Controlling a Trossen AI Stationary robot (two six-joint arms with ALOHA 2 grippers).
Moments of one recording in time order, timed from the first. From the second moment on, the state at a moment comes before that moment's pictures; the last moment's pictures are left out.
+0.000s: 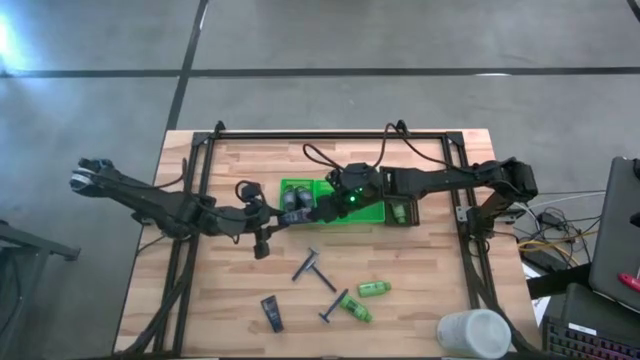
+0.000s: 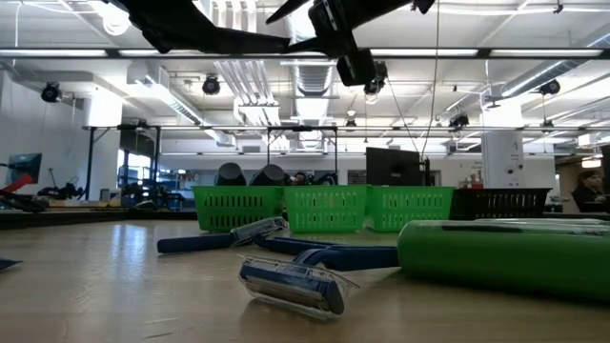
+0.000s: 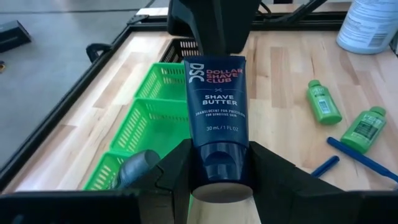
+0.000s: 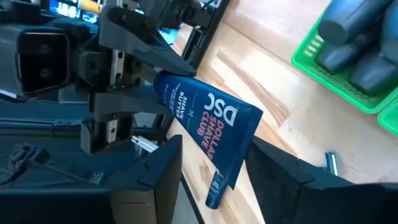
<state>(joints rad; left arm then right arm) -0.31 1.04 0.81 -0.28 -0.50 -0.18 -0.02 1.64 1.30 -0.14 -0.19 1.17</state>
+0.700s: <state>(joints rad) -0.30 1.07 0.77 -0.46 -0.56 -0.38 -0.06 1.65 1.30 -0.37 -0.06 1.01</state>
